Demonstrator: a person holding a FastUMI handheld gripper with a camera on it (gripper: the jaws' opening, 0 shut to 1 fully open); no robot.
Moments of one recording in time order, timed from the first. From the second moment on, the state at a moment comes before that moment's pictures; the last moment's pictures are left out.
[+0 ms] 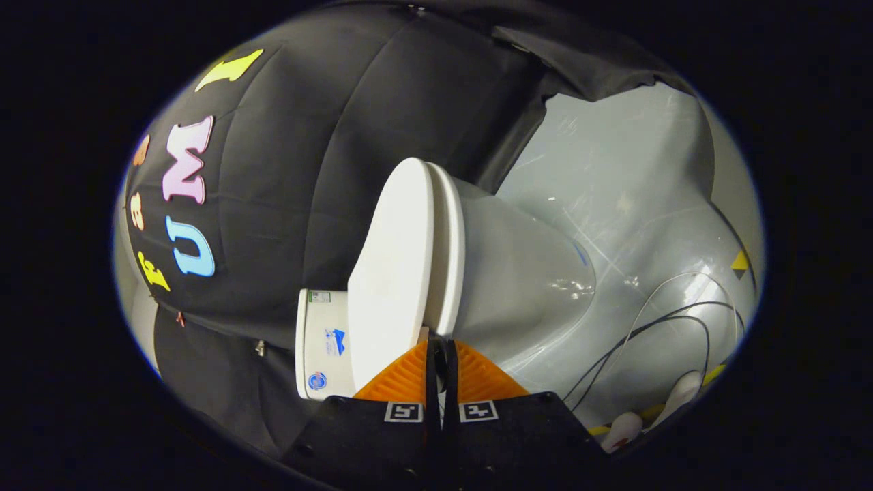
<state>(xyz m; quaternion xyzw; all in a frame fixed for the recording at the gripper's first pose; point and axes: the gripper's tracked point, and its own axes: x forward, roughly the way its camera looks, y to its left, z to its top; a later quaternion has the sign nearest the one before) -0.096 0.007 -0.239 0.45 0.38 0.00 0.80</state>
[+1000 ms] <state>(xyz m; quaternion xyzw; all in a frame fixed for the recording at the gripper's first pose) -0.091 0.058 -0.129 0.38 0.36 0.00 0.85</state>
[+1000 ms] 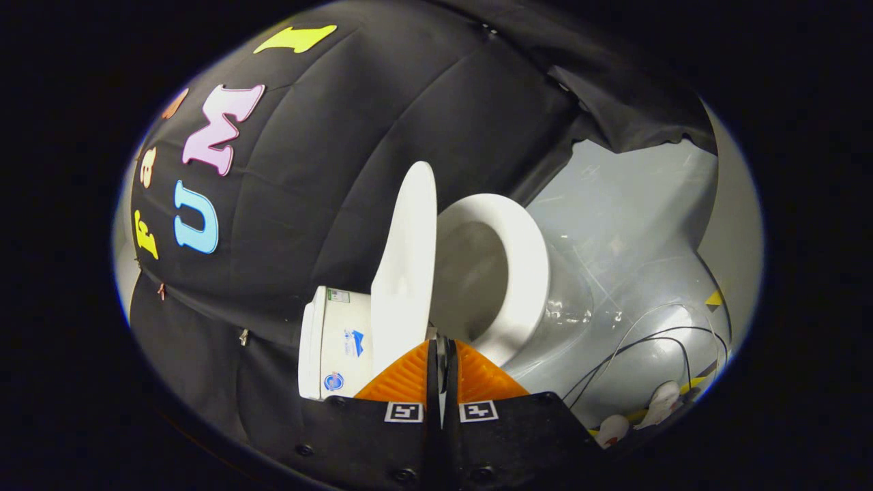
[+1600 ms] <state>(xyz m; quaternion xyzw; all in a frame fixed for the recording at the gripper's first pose) -0.083 0.137 -0.055 0.27 0.36 0.00 0.90</state>
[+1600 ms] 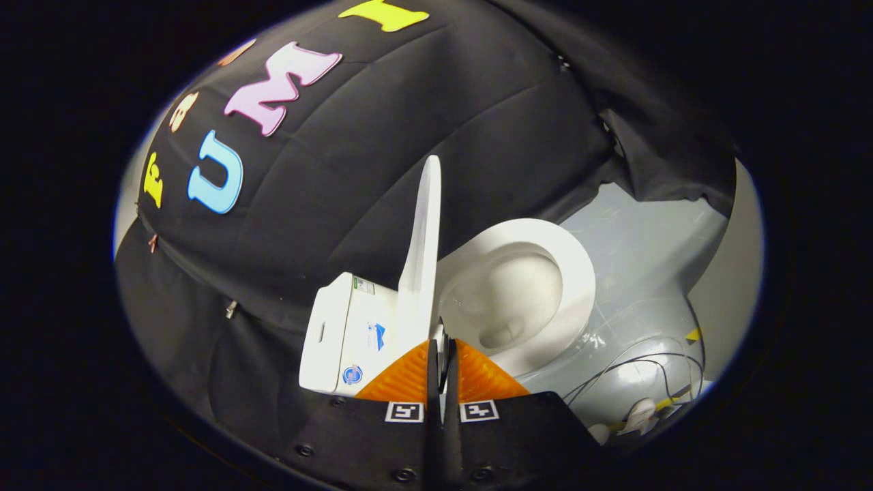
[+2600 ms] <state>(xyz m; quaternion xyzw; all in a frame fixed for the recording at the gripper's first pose) -0.074 0.241 -0.007 0.13 0.34 -0.03 0.93</state>
